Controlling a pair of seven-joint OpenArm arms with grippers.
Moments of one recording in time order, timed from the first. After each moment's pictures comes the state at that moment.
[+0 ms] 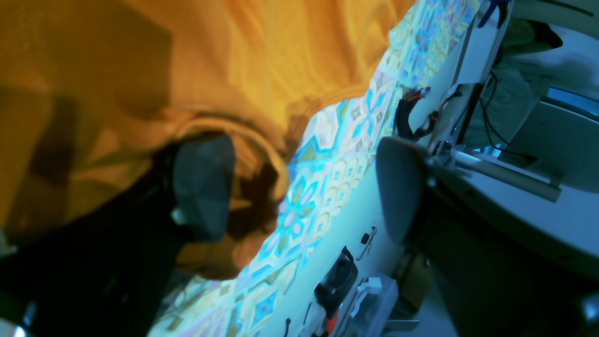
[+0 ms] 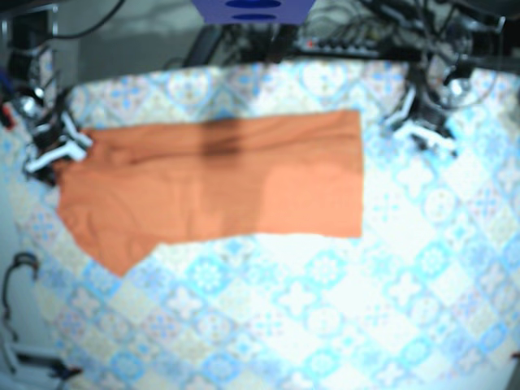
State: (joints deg) left arm 20.4 -35.3 10.9 82.6 32.0 -12.6 16.2; right arm -10.4 32.9 2.5 58.4 -51.8 6.3 8.9
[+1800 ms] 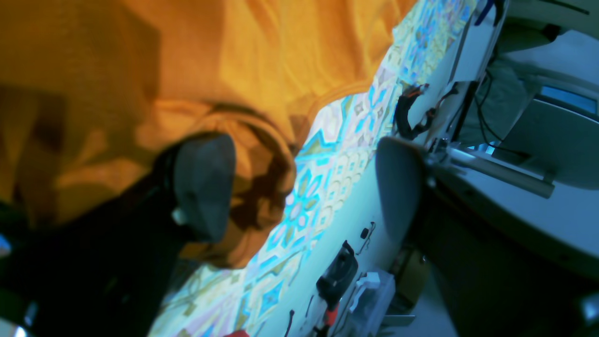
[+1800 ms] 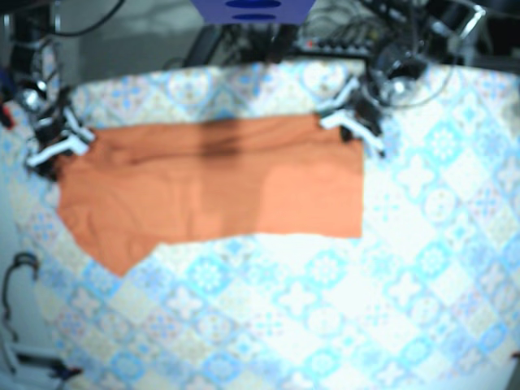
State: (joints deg) left arm 15.2 -30.0 29.8 86.5 32.9 -16.6 19.6; right arm -13.2 32.2 2.5 60.4 -52.0 5.5 8.2
